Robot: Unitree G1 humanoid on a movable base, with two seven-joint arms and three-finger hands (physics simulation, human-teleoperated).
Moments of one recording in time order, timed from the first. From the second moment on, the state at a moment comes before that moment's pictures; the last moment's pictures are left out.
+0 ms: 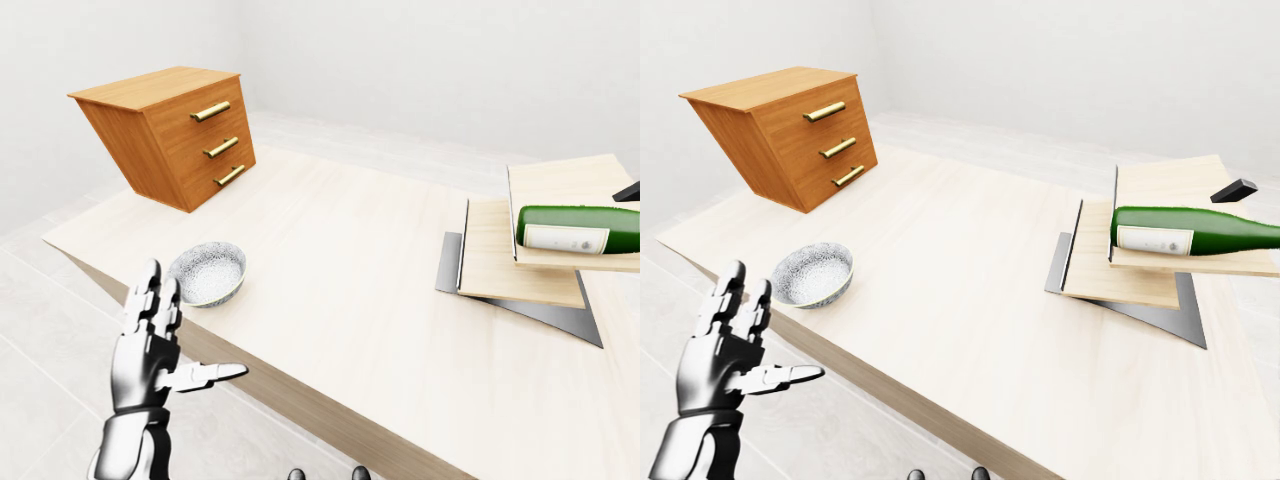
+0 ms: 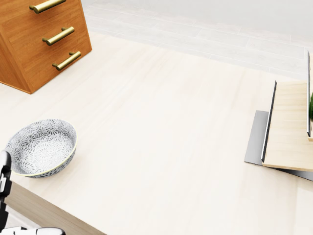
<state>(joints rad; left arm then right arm) 0.31 -0.06 0.35 -0.55 -0.12 0.09 -0.28 -0.08 -0.73 -0.90 0.19 1.24 0.09 -0.19</state>
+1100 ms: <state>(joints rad) 0.31 -0.07 0.34 -0.56 -0.12 0.09 -0.28 0.07 -0.79 -1.30 -0.26 1.56 0.09 -0.35</state>
